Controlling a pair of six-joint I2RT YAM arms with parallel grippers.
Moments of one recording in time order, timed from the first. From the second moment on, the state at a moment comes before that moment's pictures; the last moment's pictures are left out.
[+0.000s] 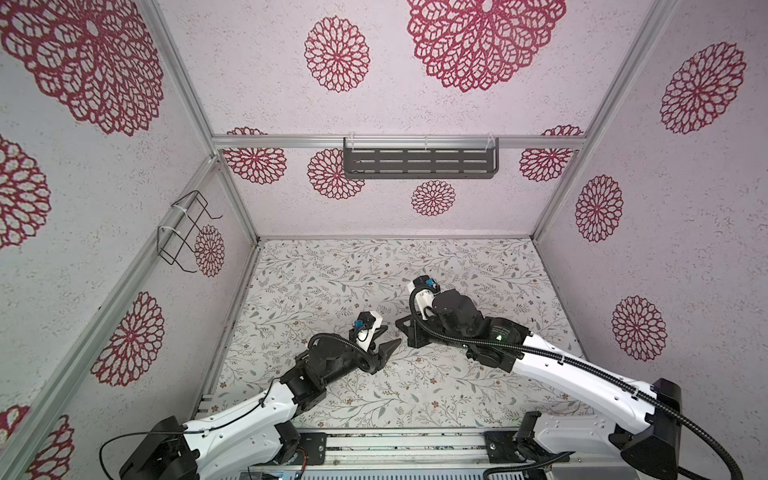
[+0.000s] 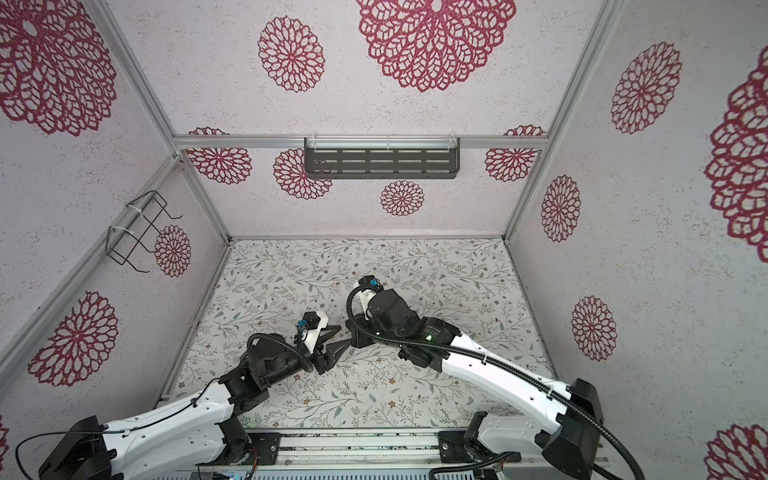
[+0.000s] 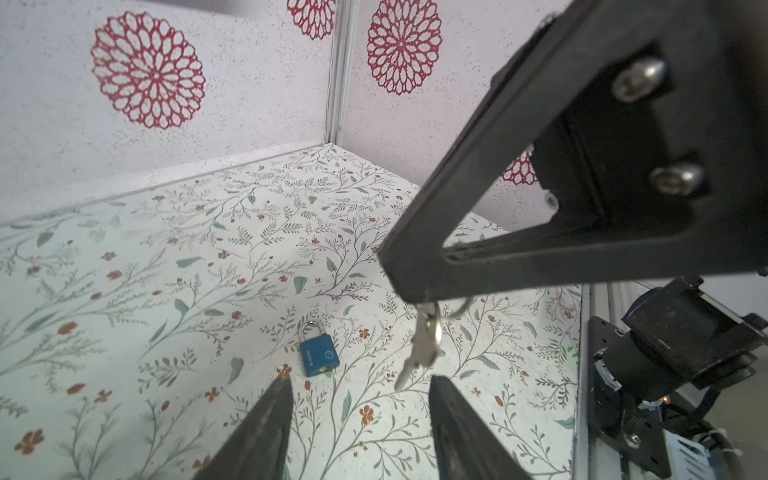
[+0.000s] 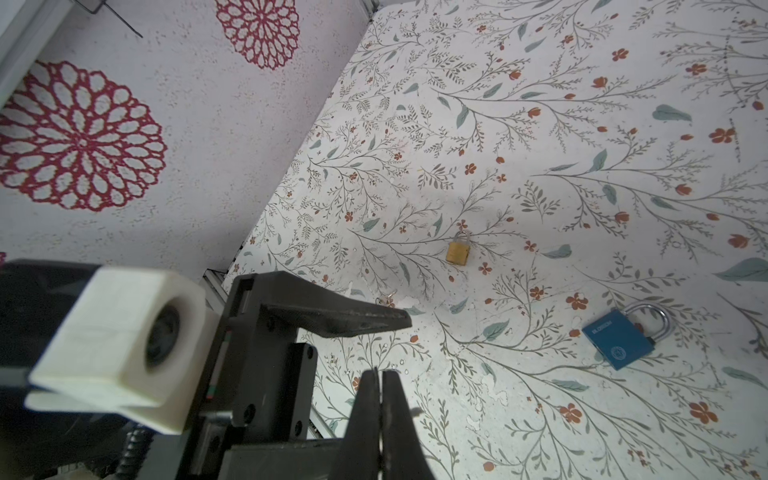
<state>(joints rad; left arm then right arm) -0.83 0.97 0.39 0.42 0.12 -0.16 0.99 1.22 1.11 -0.44 -0.03 0.62</state>
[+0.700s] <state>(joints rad) -0.83 1.04 0.41 0.52 0.18 -0.15 0.98 1.20 1.10 -0.38 -0.06 0.62</state>
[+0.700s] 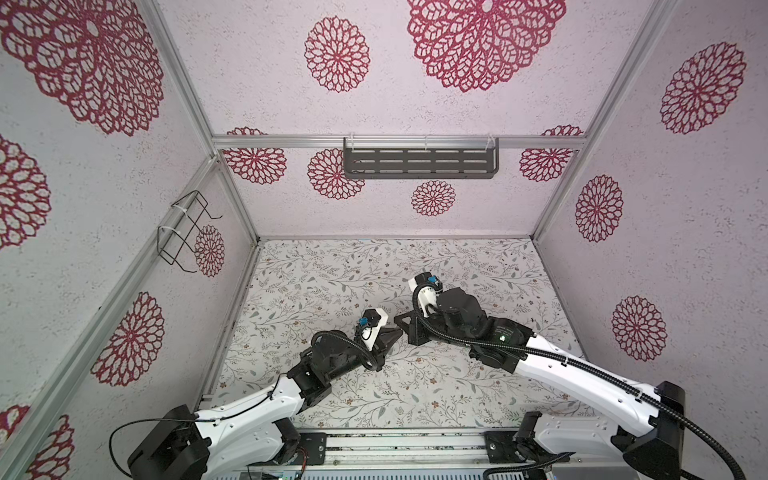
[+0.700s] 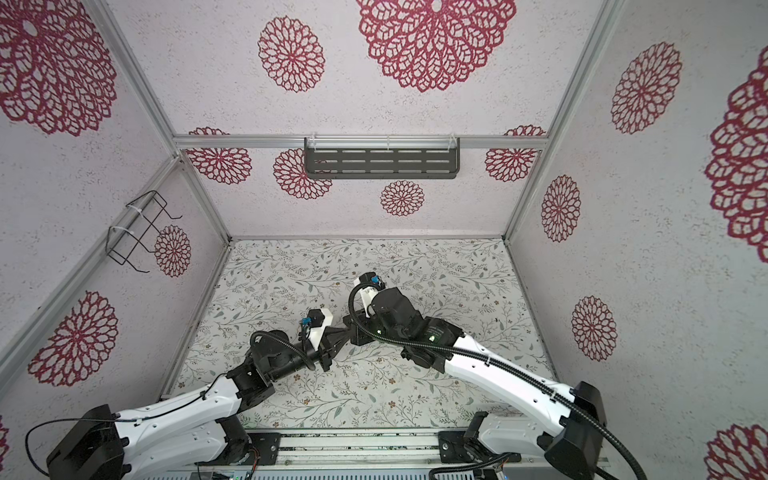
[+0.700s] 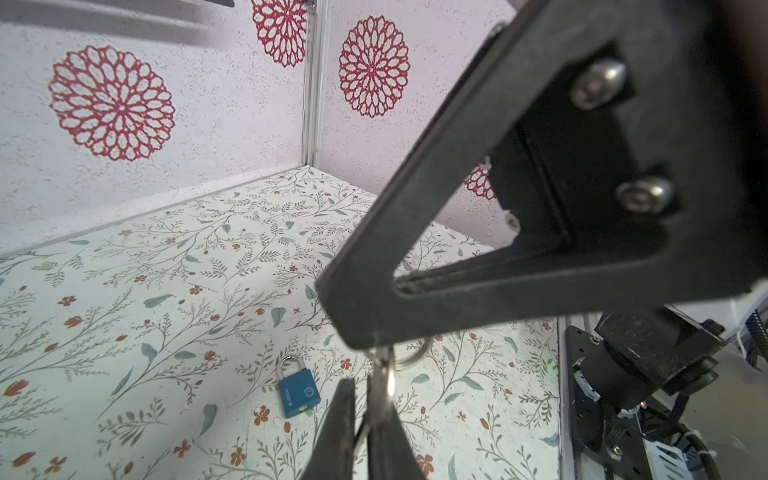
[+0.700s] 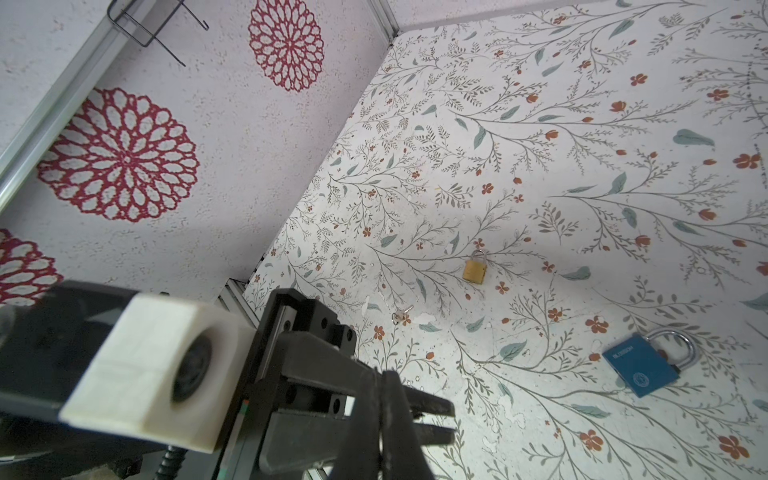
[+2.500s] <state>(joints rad) -0.80 1.03 0.56 0.25 0.45 -0.13 0.78 1.05 0.73 0.10 -0.60 0.32</state>
